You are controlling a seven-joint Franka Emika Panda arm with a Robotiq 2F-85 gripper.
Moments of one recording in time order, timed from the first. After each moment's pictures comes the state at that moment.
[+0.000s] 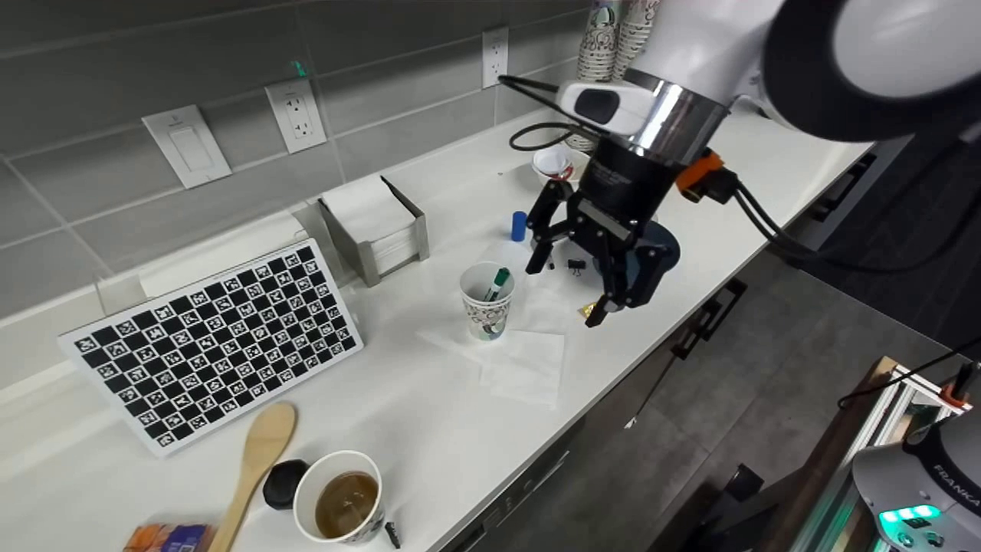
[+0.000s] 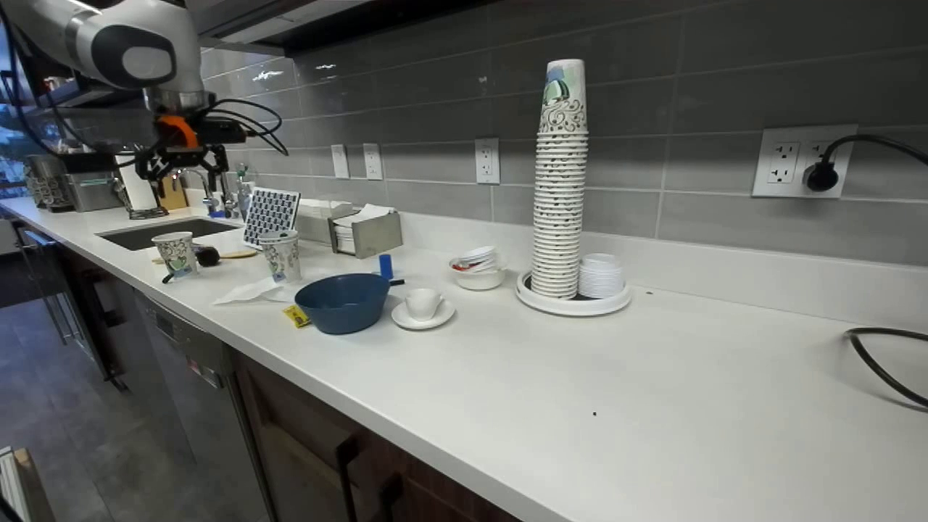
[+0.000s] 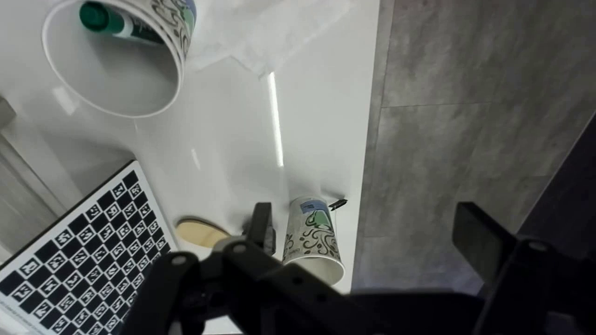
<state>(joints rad) 0.53 -0.16 0.03 -2.21 0.44 2.26 -1.20</state>
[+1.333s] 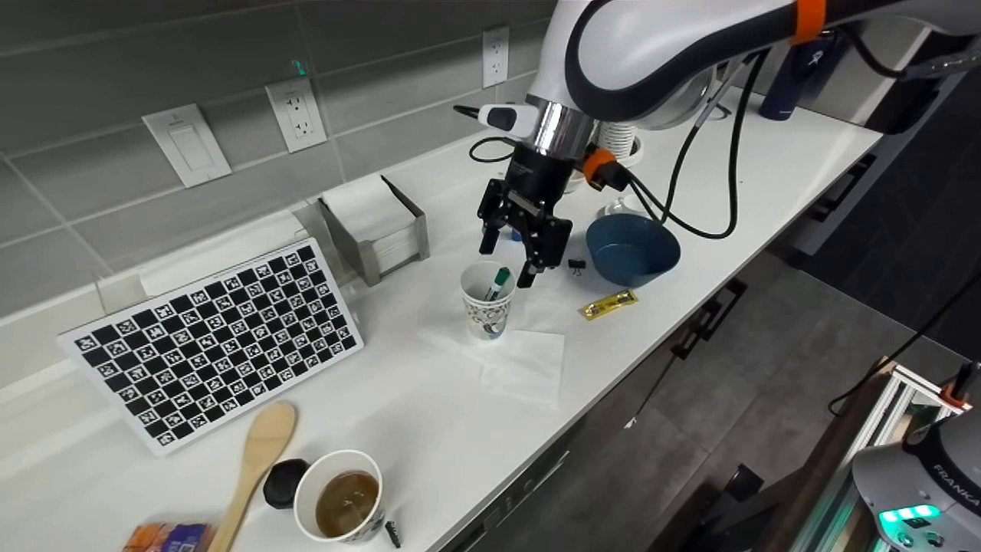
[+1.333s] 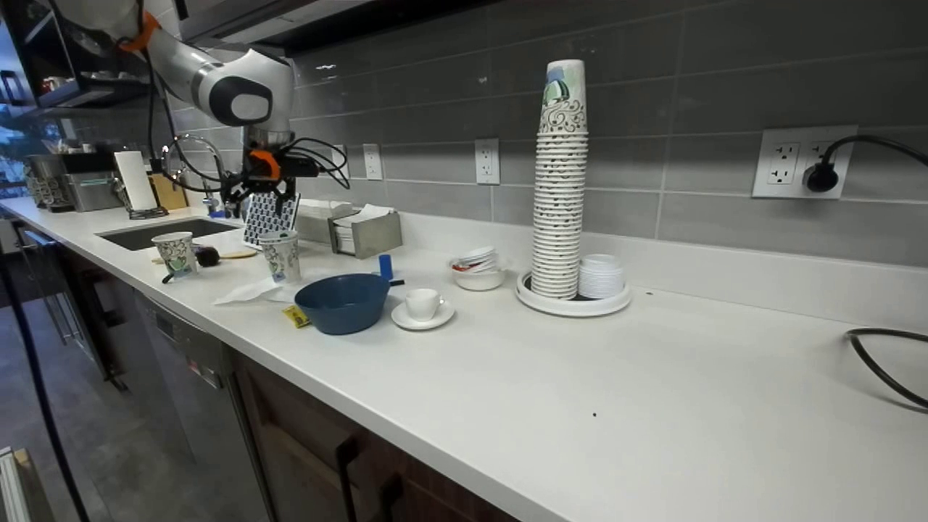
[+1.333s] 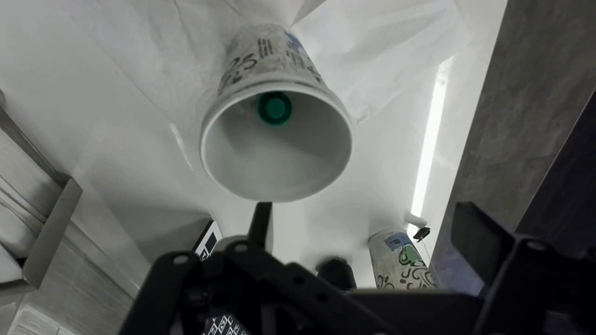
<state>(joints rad) 0.22 0.22 0.20 -1.89 0.45 2.19 -1.27</state>
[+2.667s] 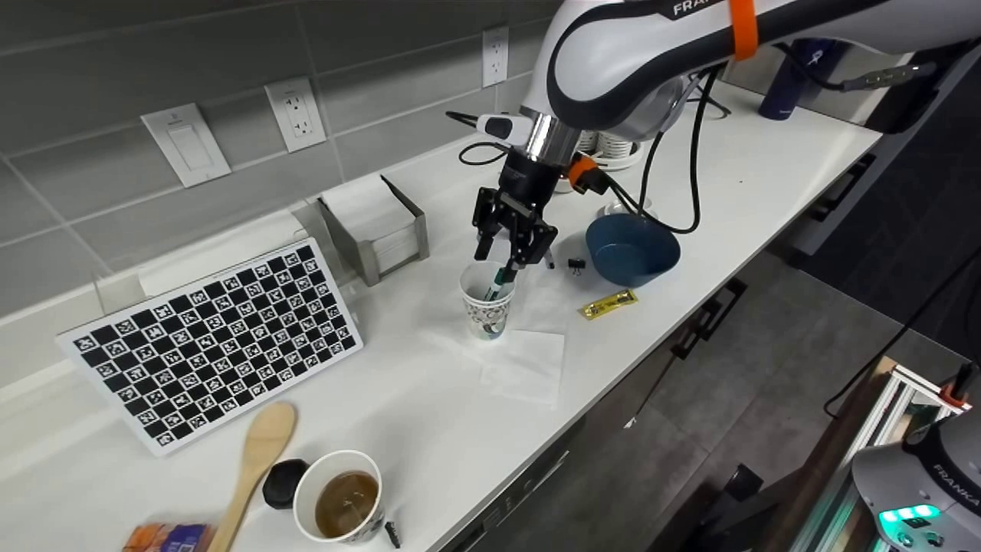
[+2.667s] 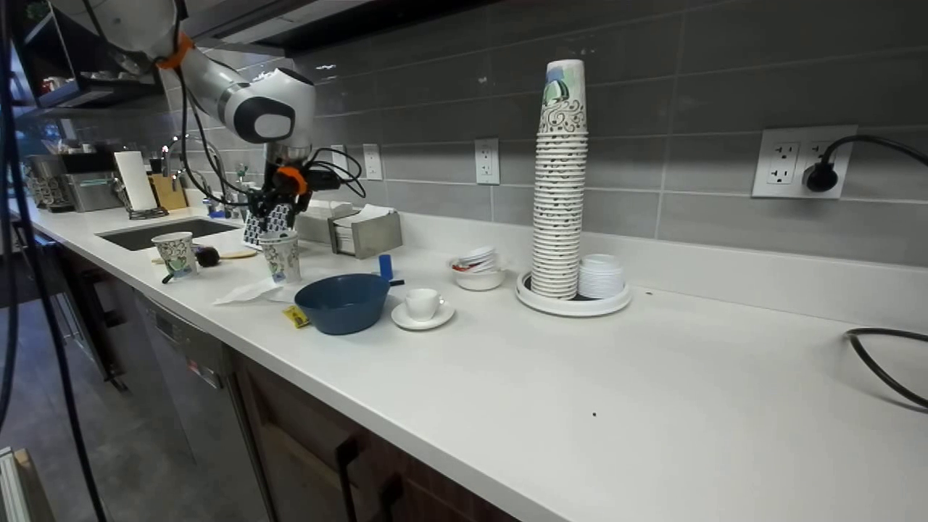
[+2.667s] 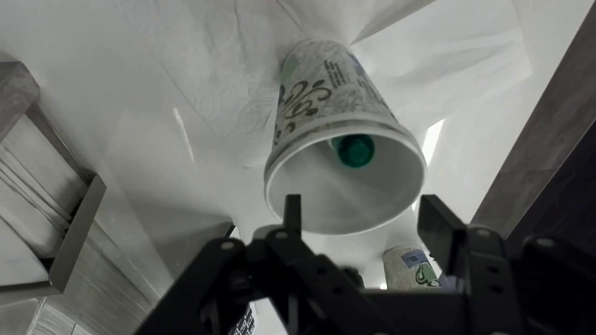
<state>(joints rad) 0.13 0.32 0.25 -1.84 0.46 2.23 -1.42</state>
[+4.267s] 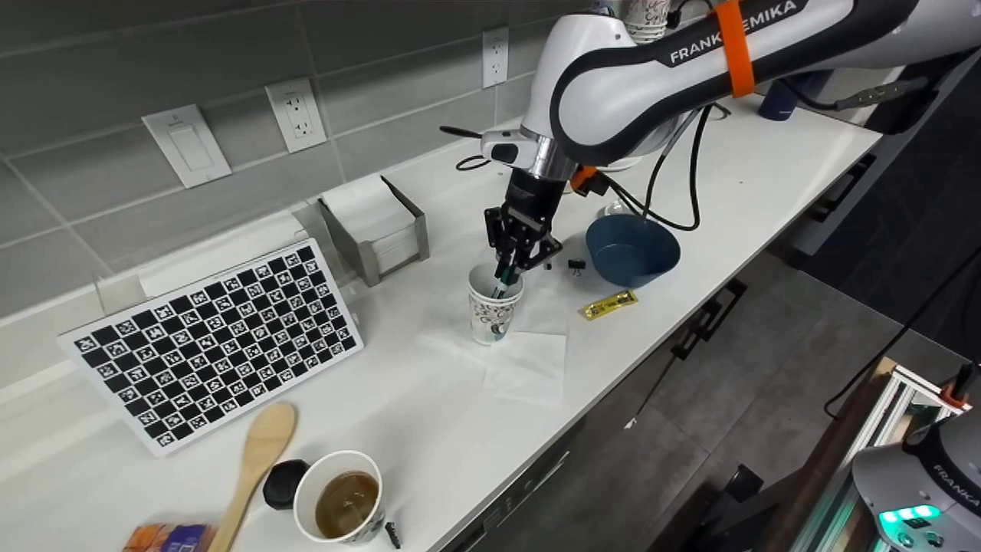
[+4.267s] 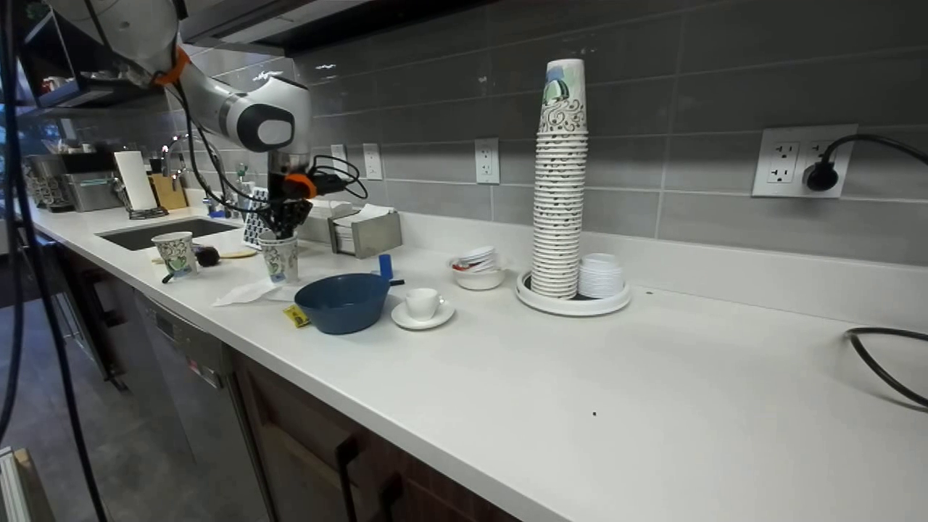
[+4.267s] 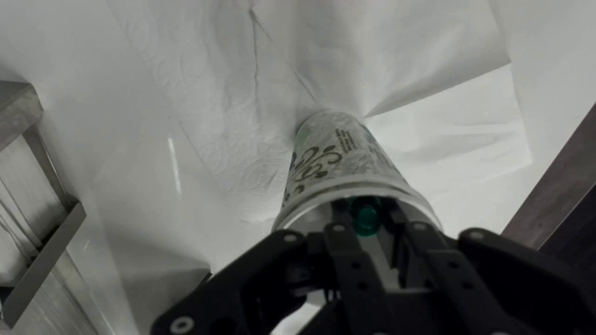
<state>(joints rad) 0.12 0.33 0.26 -1.88 0.31 2.27 -1.49</state>
